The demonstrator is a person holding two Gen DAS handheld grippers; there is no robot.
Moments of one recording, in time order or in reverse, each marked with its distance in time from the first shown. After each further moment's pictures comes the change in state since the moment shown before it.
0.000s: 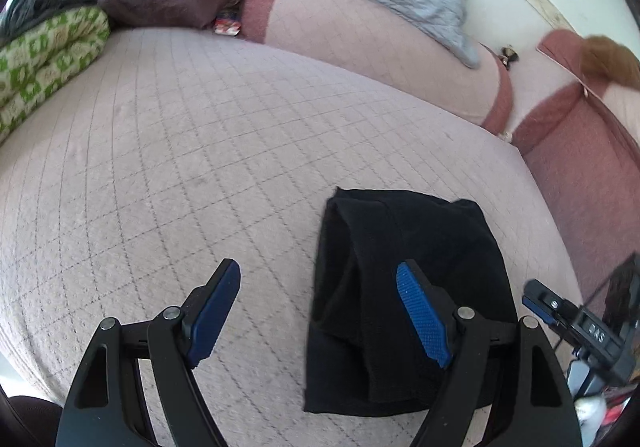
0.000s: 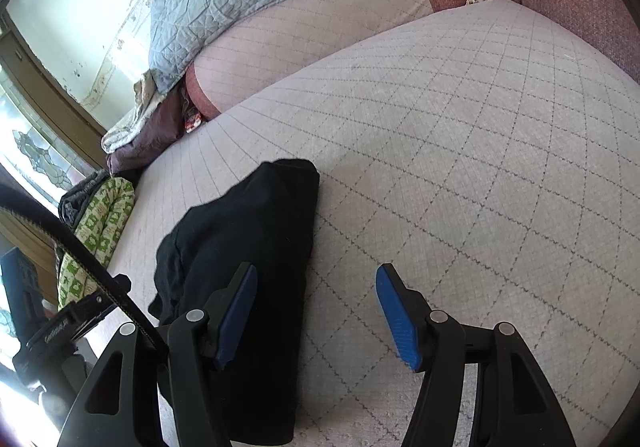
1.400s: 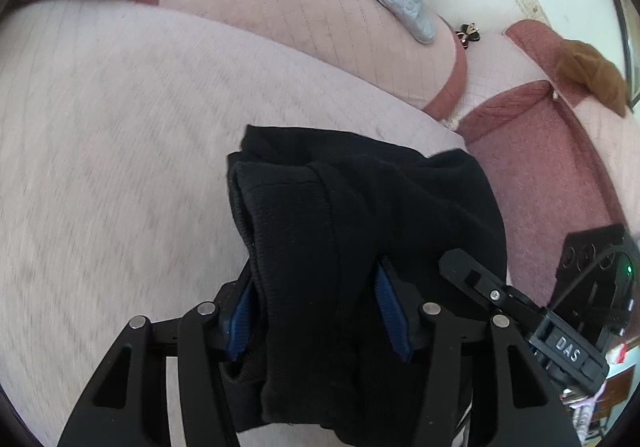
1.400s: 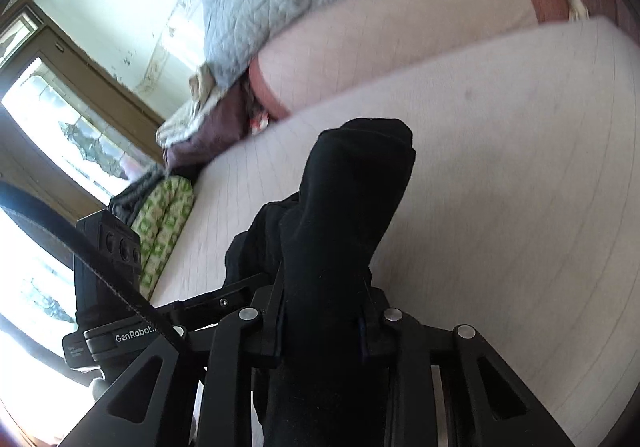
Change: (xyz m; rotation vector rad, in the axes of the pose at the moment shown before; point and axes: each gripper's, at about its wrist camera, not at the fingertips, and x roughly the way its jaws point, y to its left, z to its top) left arm 0.108 -0.080 0.093 0.021 0.192 -0.260; right arm 0.063 0.050 0.093 -0.060 0.043 0.209
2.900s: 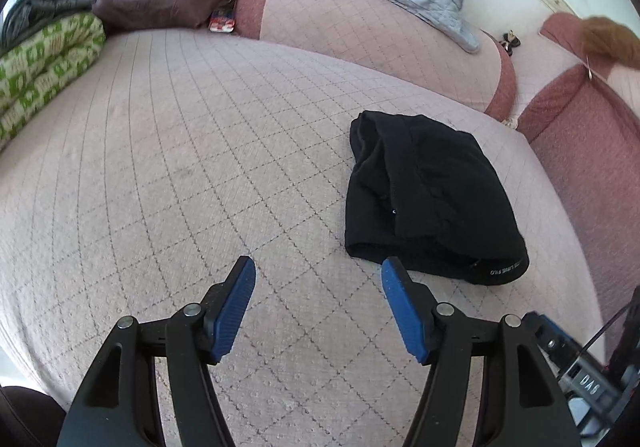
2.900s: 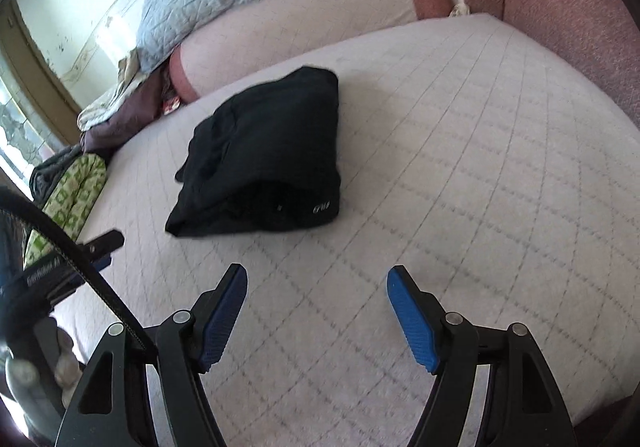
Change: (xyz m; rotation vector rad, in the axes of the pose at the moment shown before) left arm -0.086 0.030 -0.126 0.049 -0.186 0.319; right arm -0.074 -0.001 -0.139 0.013 -0.043 -0.381
